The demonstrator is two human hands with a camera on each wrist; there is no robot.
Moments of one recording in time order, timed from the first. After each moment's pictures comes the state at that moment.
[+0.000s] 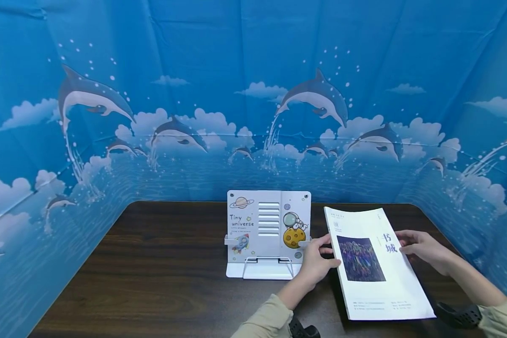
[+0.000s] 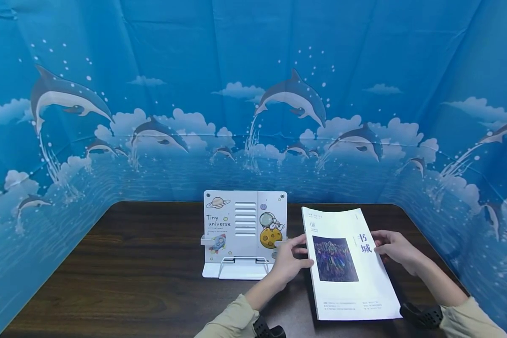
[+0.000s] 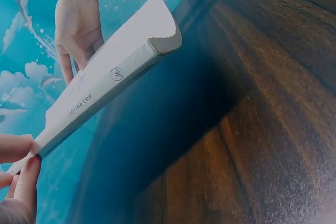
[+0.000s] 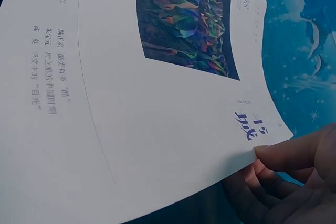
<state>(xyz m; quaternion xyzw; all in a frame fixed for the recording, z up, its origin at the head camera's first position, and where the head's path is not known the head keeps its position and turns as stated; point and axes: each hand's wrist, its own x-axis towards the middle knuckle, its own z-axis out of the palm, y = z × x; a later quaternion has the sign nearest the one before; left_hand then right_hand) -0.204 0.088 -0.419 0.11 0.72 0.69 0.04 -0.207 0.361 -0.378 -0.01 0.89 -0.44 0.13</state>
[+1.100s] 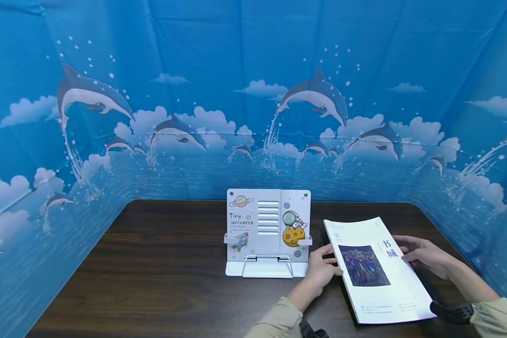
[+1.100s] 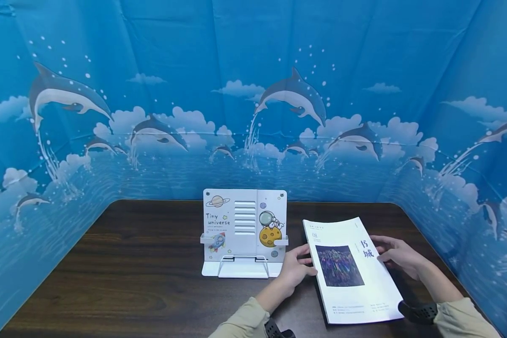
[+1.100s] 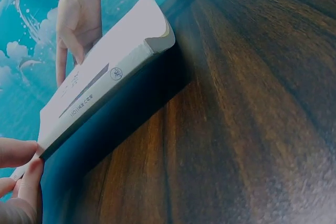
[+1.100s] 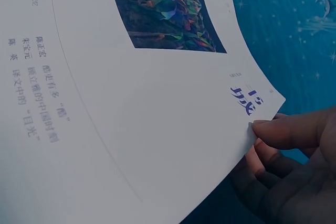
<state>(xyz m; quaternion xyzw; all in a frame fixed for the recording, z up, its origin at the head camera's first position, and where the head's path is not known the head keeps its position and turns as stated) -0.201 0.110 -0.448 0.03 0.67 0.74 0.07 -0.215 0.384 -0.406 0.03 0.84 -0.51 0.19</state>
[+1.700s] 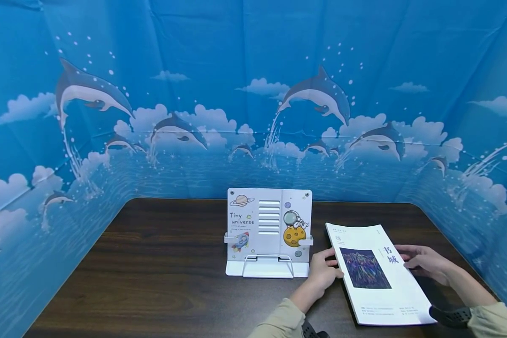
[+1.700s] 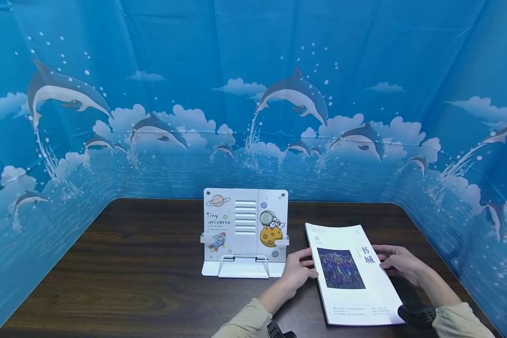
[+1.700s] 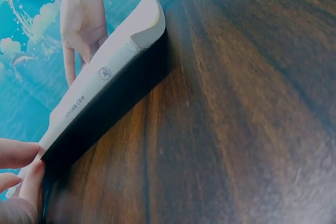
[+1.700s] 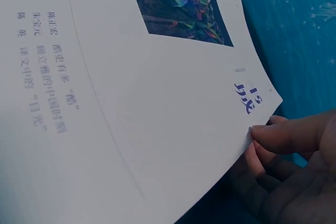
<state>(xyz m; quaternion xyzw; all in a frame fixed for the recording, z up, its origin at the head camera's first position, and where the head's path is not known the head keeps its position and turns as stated) -0.201 0.115 -0.456 0.02 0.68 0.73 0.08 -0.219 0.393 -0.428 0.07 0.83 -0.52 0.21</state>
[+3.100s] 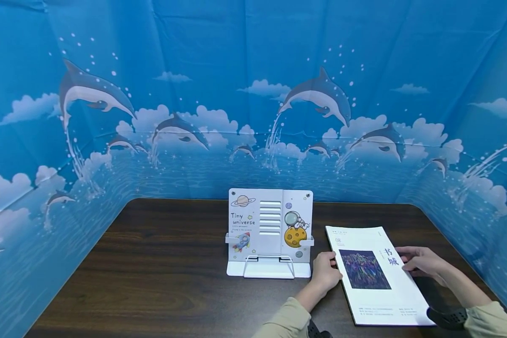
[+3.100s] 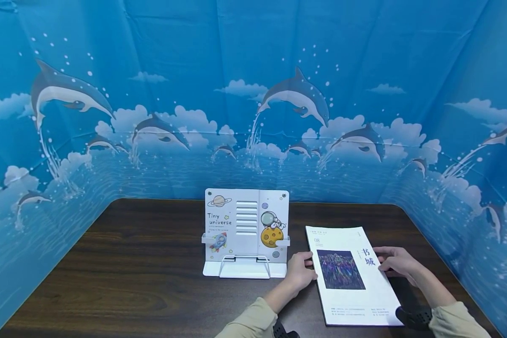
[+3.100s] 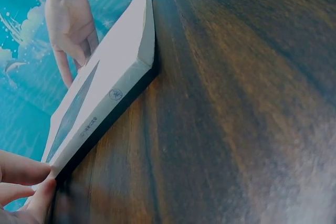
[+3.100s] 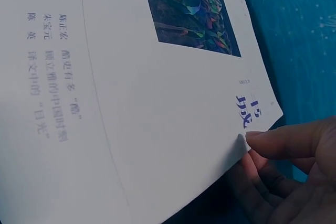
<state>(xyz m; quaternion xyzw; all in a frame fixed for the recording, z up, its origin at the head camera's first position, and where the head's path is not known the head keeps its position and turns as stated) -0.199 0.115 -0.452 0.06 0.80 0.60 -0.01 -0.217 0.383 -0.430 0.08 0.89 -0.43 0.16</state>
